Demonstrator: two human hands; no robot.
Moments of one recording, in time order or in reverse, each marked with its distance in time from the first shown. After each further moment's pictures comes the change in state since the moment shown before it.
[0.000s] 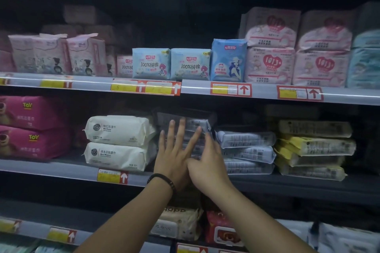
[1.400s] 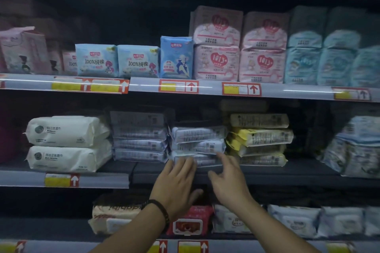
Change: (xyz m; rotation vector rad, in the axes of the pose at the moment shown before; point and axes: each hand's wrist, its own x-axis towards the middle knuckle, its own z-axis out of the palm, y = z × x) left_hand -0.026 0.127 0.007 0.007 -0.149 0.293; right_hand -0.033 0.112 -0.129 -0.157 0.124 0.091
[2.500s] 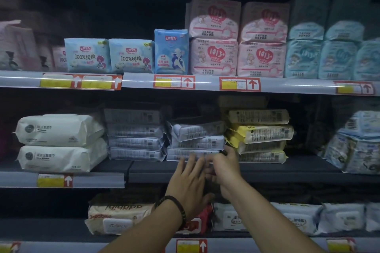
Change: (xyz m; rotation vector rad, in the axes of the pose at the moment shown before) left_hand 0.027 0.038 0.003 0.014 -0.130 0.055; right_hand 0.043 0.000 0.015 0.727 0.034 0.426
